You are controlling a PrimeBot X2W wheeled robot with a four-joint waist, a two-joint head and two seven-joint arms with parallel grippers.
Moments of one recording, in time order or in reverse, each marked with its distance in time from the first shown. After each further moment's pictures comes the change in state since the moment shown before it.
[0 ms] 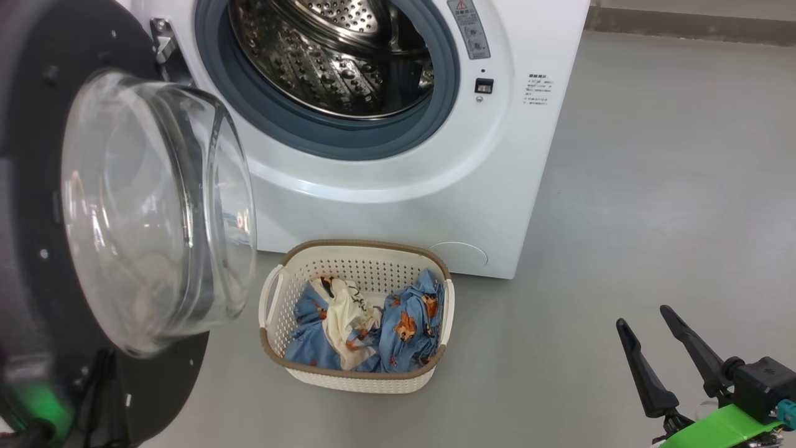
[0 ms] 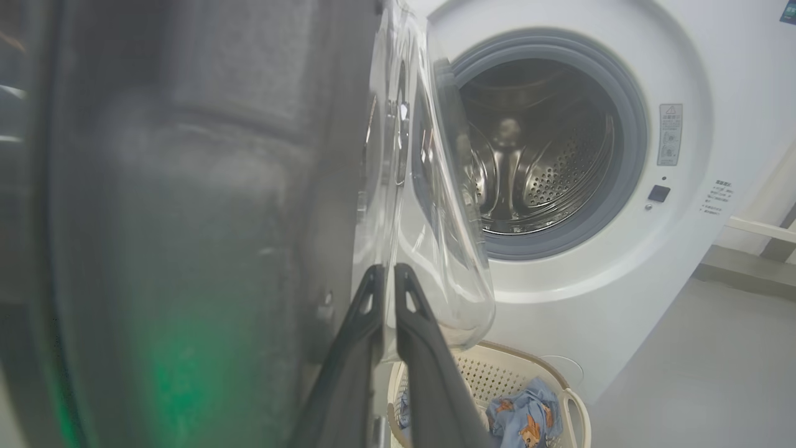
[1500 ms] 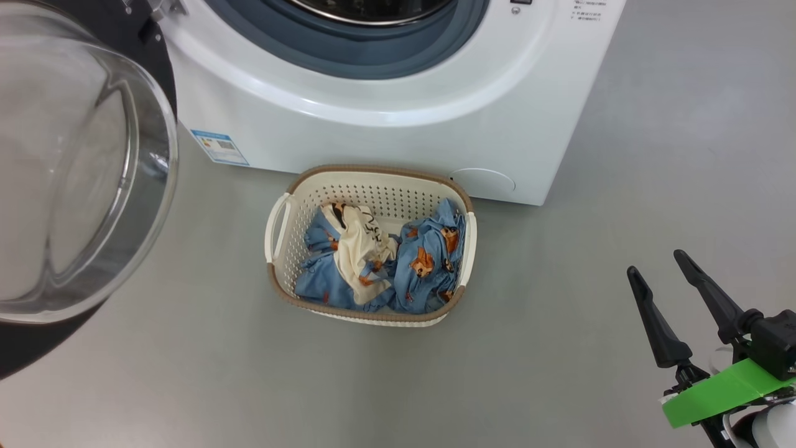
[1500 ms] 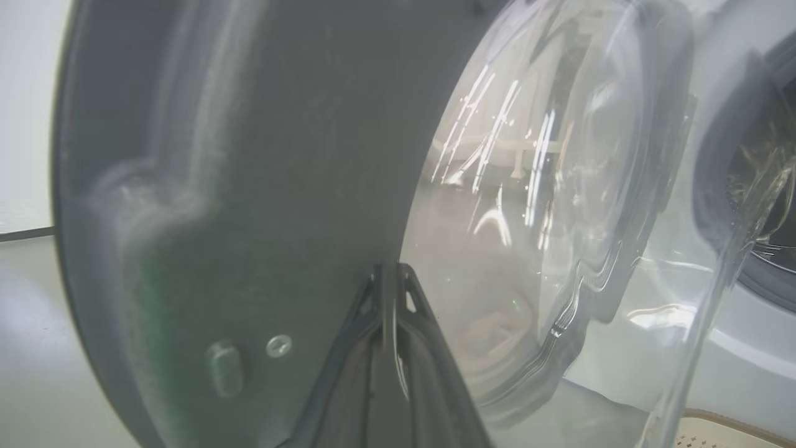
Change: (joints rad) left arm -0.361 0.062 0.433 0.420 0.167 -0.065 -0.043; right arm -0.111 -0.052 0.000 -0.026 -0.007 0.000 0.000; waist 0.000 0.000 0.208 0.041
